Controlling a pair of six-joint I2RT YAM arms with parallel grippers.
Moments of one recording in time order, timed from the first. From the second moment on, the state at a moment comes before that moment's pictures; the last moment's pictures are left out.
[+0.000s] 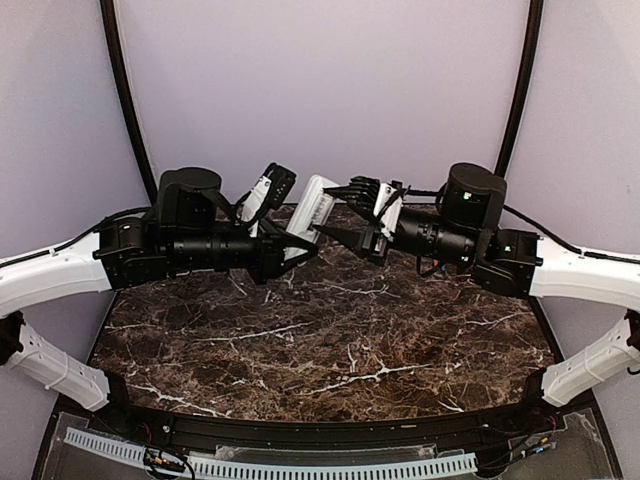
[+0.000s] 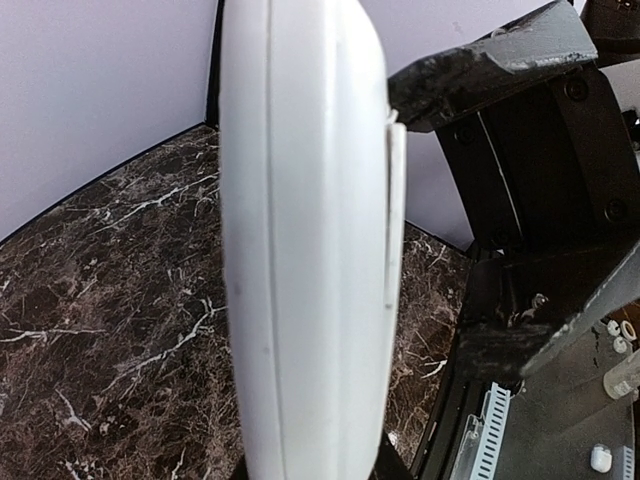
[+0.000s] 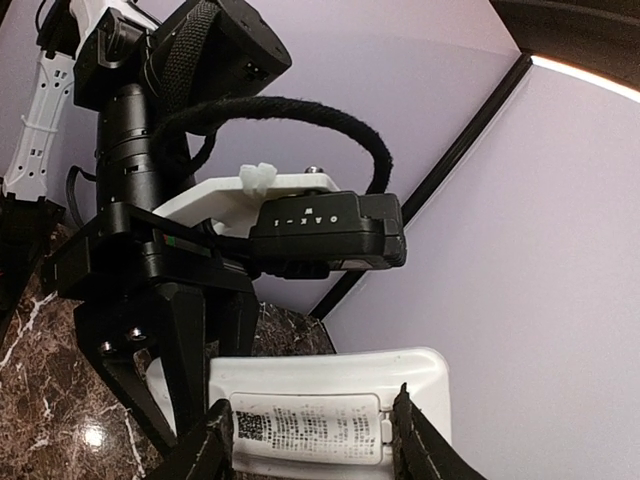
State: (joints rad) left arm -1.03 1.26 1.17 -0.24 0.11 -0.21; right arm 1.06 1.28 1.08 0.24 -0.20 -0.65
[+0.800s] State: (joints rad) left arm -0.93 1.30 1.09 -0.28 0.11 -0.24; right arm 0.97 1.44 1.06 0.30 -0.27 -0.57
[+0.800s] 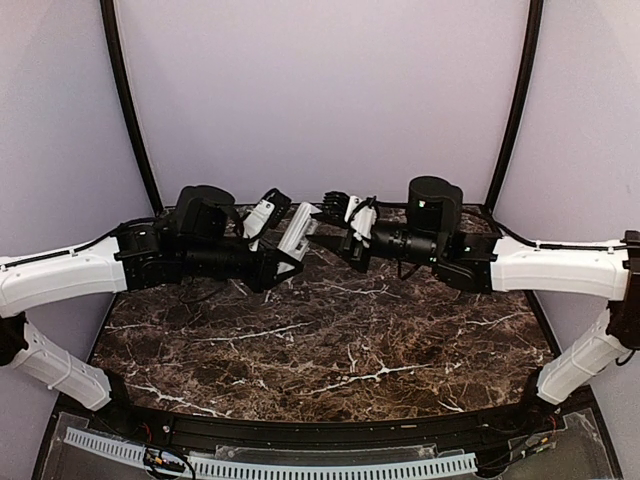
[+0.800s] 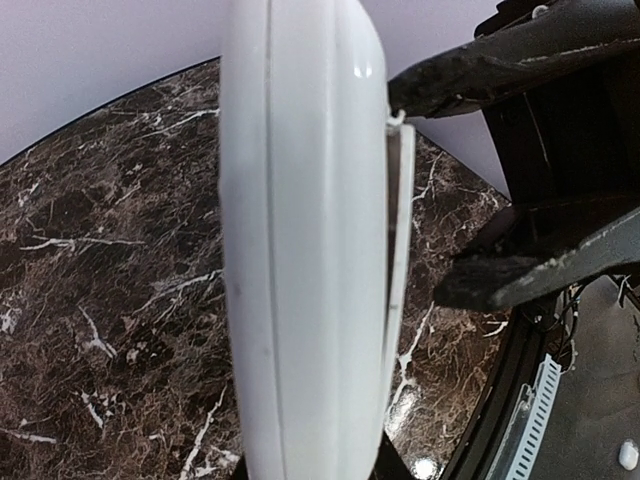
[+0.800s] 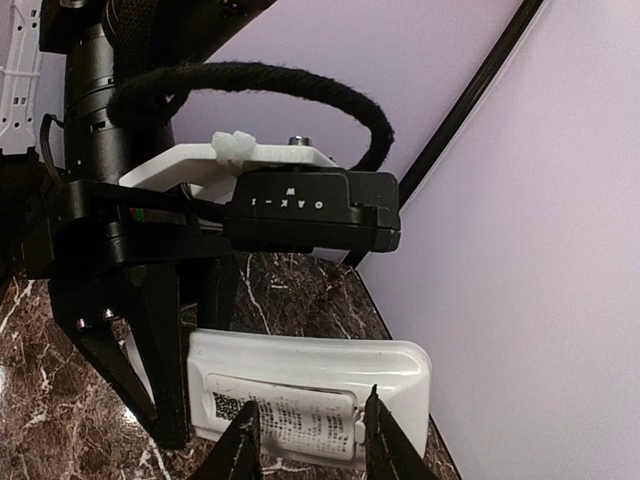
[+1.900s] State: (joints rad) left arm -0.82 1.54 1.06 -0.32 0.03 -0.08; right arm 0.94 1.50 1.01 0.10 -0.43 -0.52
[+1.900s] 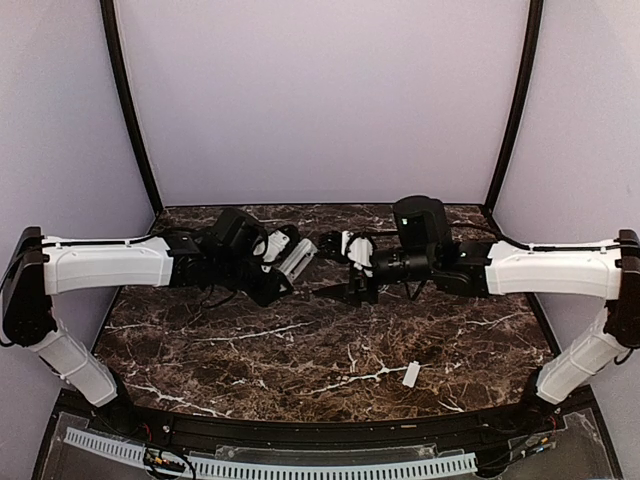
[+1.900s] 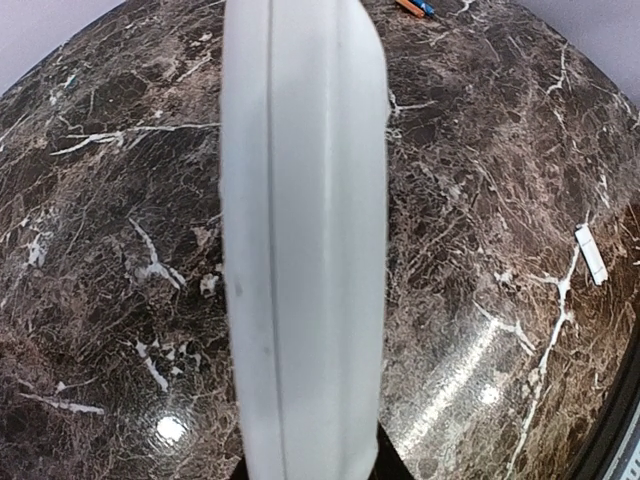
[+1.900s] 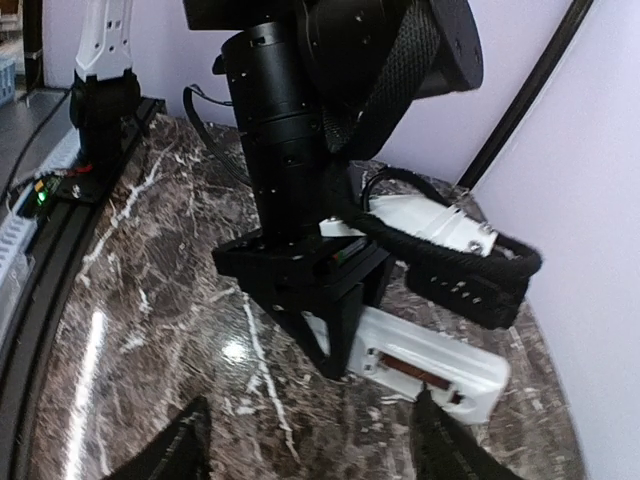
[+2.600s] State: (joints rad) left arm -0.82 1.41 1.08 -0.50 0.41 -0.03; right arm 1.11 1.57 1.09 0.06 0.08 -1.48
